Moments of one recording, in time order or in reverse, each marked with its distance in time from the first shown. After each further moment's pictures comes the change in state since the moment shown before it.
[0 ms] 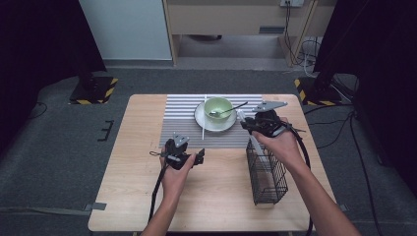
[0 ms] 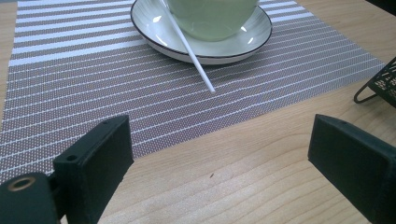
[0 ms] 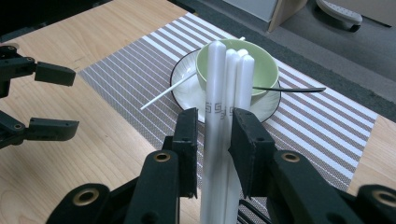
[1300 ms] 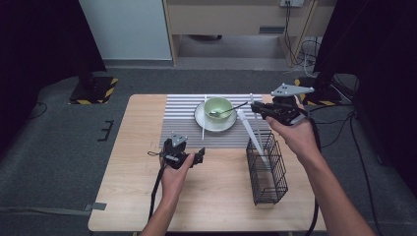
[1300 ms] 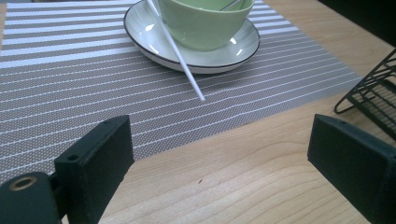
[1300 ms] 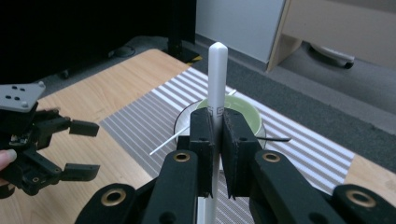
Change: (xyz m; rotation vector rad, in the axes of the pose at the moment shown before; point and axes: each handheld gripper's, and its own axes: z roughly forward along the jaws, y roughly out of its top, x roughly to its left) left arm 0.001 0.003 -0.005 -0.038 -0.055 -0.042; right arm -0.018 0.035 -0.057 -0.173 0.031 0.038
